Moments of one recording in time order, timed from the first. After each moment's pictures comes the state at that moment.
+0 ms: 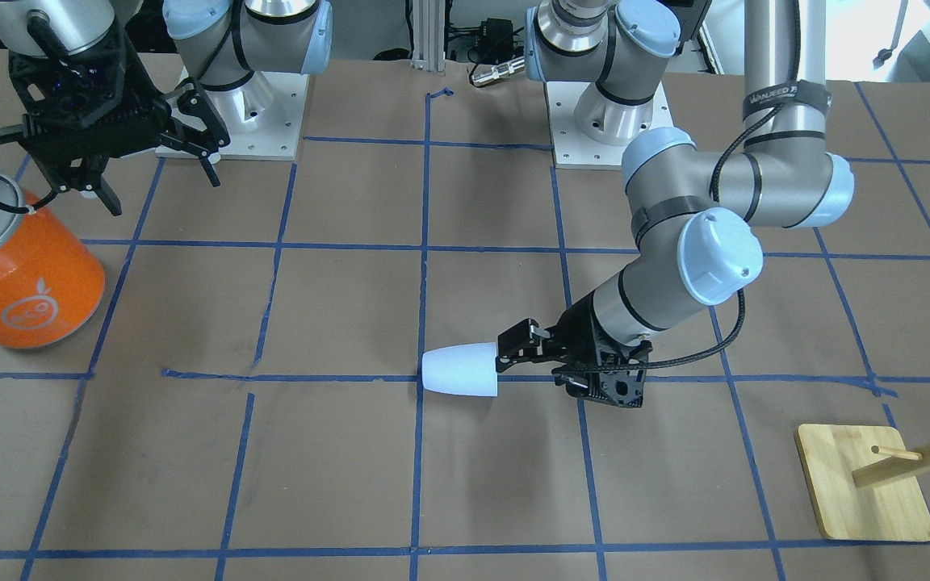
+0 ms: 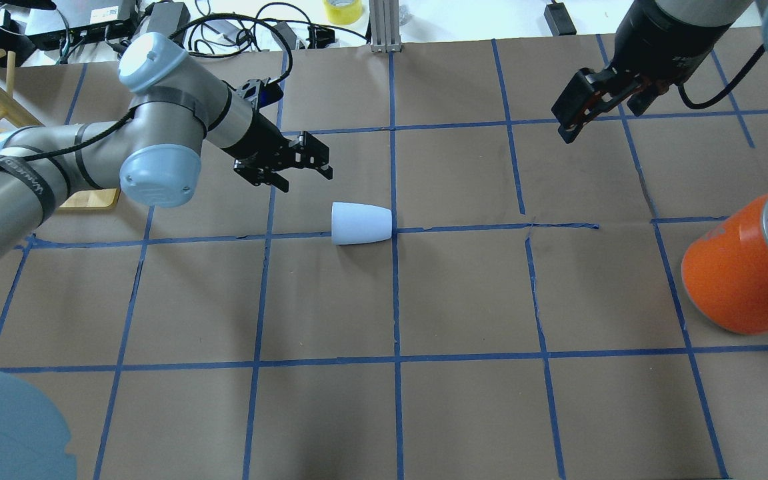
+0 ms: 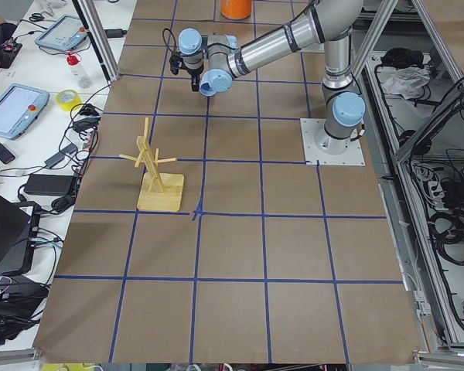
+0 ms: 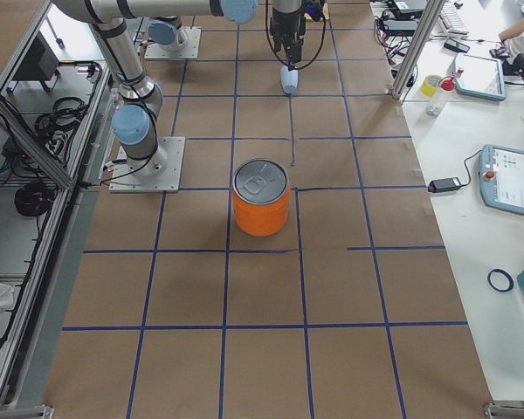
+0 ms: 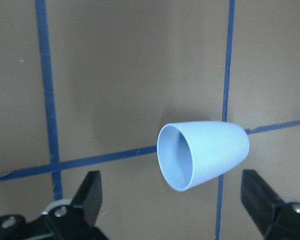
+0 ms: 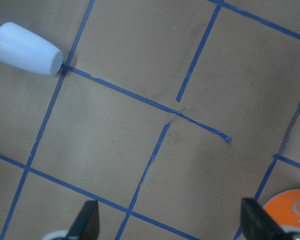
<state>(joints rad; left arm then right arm) -1.57 -1.95 -1.76 -1.00 1.13 0.02 1.53 -1.60 1.53 -1.59 -1.53 -0.40</state>
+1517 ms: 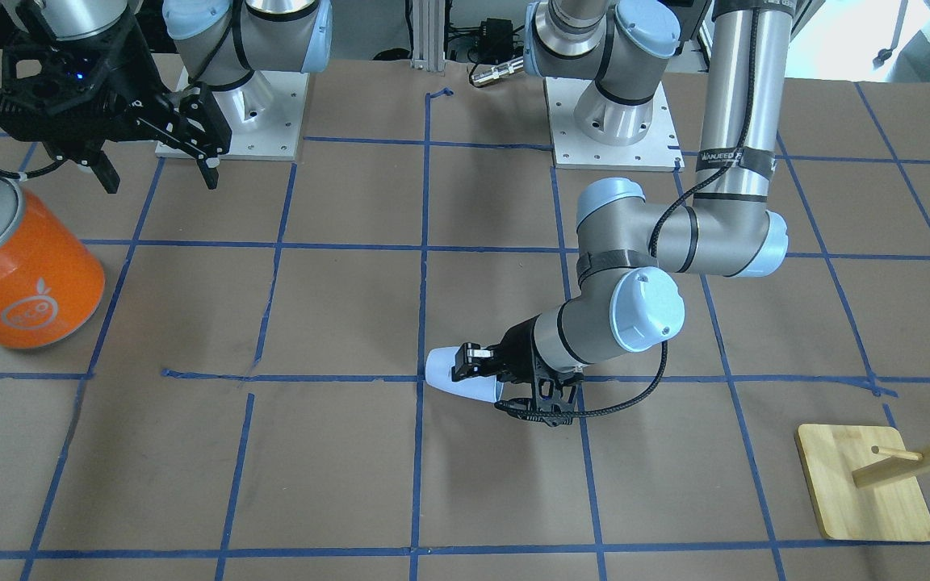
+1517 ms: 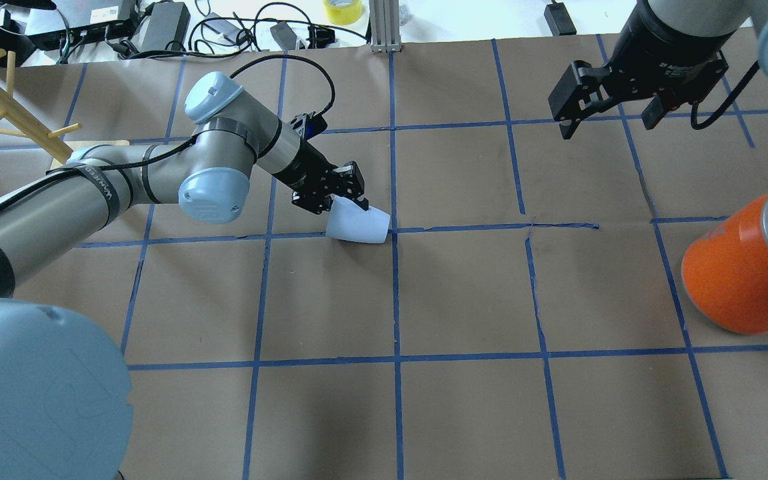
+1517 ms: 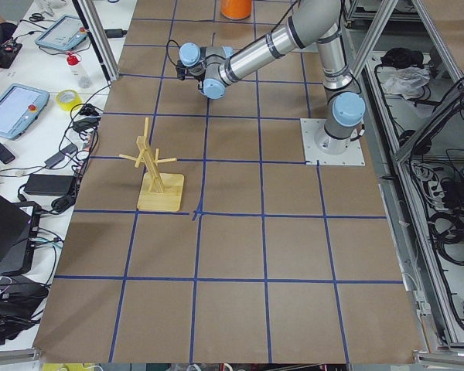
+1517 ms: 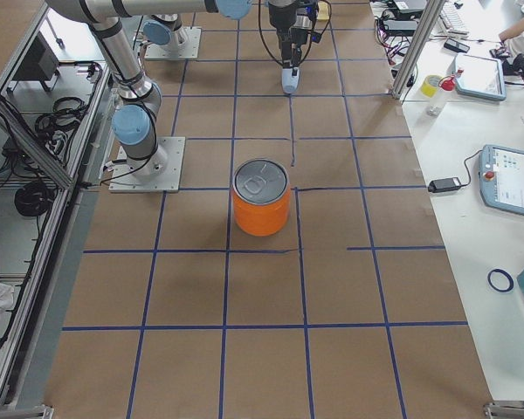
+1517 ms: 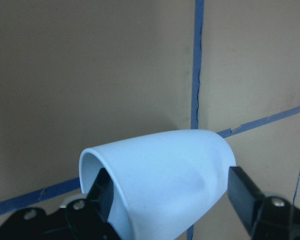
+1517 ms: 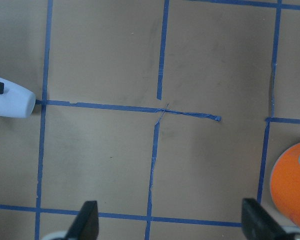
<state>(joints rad) -1.63 -2.06 -1.75 -0.97 1.02 -0.14 1.55 -1.63 1.56 -1.60 -1.56 -0.11</state>
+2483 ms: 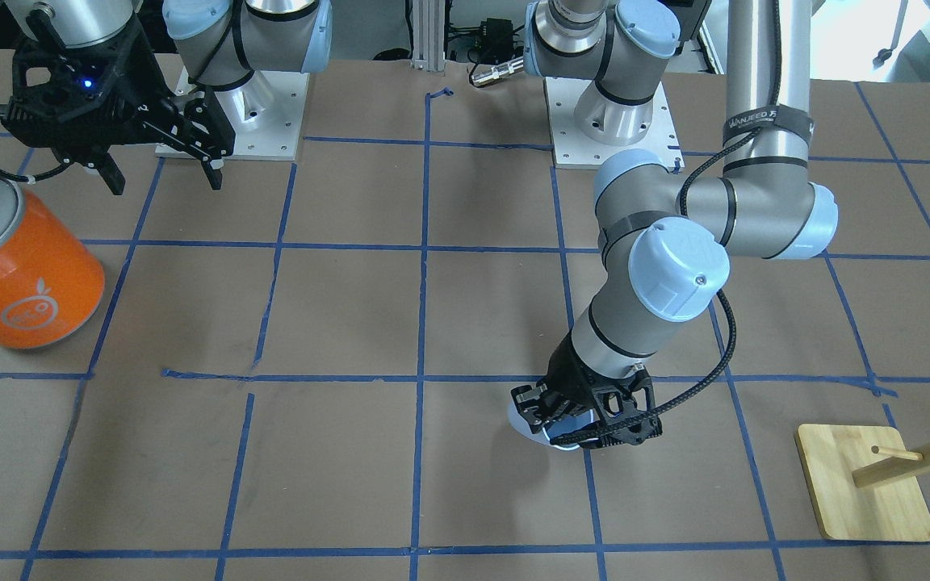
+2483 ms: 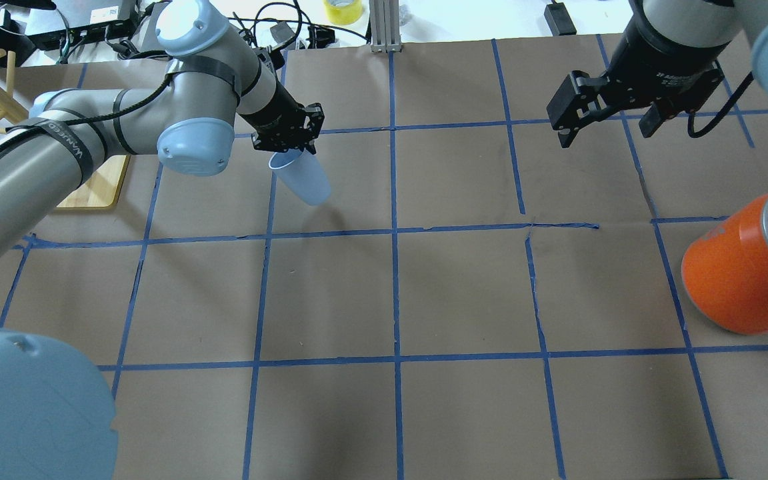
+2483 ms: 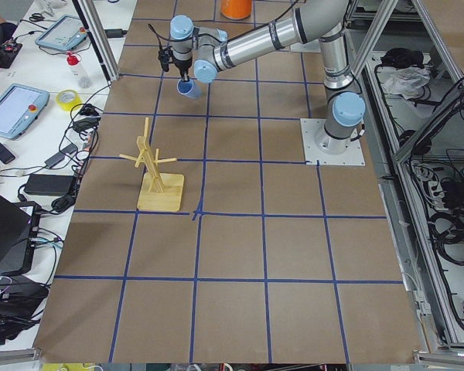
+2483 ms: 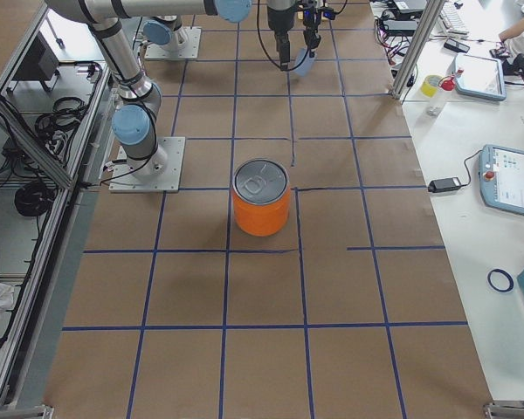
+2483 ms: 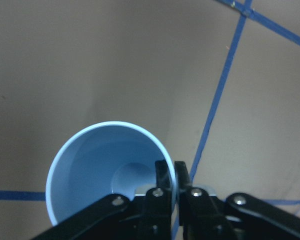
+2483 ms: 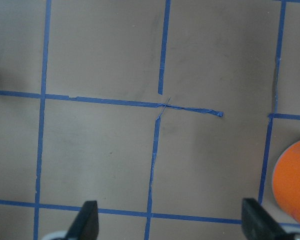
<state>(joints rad) -1.63 -2.01 -1.59 -0.93 1.40 -0.28 1.55 -1.63 1.58 -1.60 -1.56 -0.11</state>
